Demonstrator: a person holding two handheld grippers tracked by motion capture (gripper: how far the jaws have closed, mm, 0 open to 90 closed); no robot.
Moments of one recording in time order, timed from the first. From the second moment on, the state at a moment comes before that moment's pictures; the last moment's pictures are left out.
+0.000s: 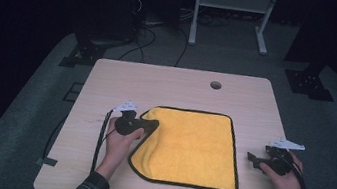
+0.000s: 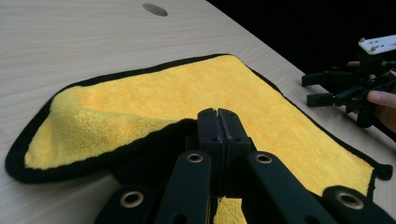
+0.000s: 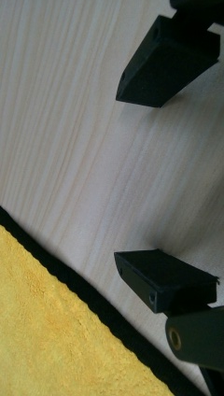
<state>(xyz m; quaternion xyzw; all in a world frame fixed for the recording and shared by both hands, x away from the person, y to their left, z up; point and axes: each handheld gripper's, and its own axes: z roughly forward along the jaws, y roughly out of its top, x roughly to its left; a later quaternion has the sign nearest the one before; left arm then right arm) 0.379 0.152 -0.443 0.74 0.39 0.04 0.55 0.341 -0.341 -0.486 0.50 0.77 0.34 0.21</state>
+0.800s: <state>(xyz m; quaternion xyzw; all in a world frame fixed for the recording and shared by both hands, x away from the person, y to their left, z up) 0.394 0.086 -0.442 0.76 0.34 -0.01 0.56 0.341 -0.341 -0.486 0.49 0.77 0.34 0.21</state>
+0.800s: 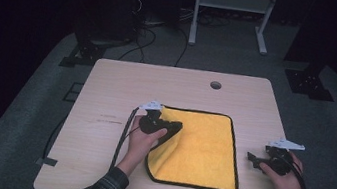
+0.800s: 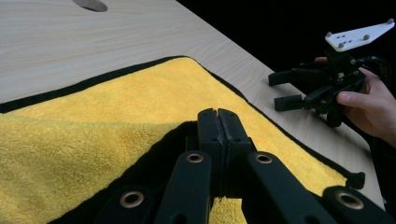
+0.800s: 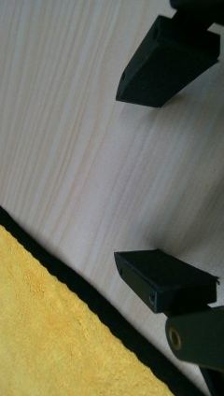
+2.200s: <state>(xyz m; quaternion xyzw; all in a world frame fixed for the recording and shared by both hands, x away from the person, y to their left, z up) 0.417 -0.026 -0.455 0.76 0.29 -0.08 0.57 0.341 -0.341 -0.486 0.50 0.77 0.35 0.21</state>
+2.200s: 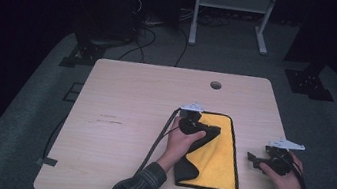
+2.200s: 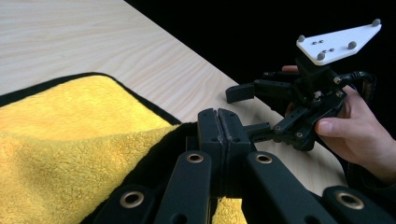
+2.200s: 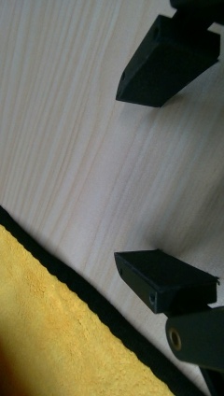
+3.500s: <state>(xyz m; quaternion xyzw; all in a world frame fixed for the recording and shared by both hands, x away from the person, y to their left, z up) 0.429 -0.101 -0.476 0.82 0.28 -0.09 0.49 0.341 -0.341 -0.486 0.49 0.77 0.35 0.21</state>
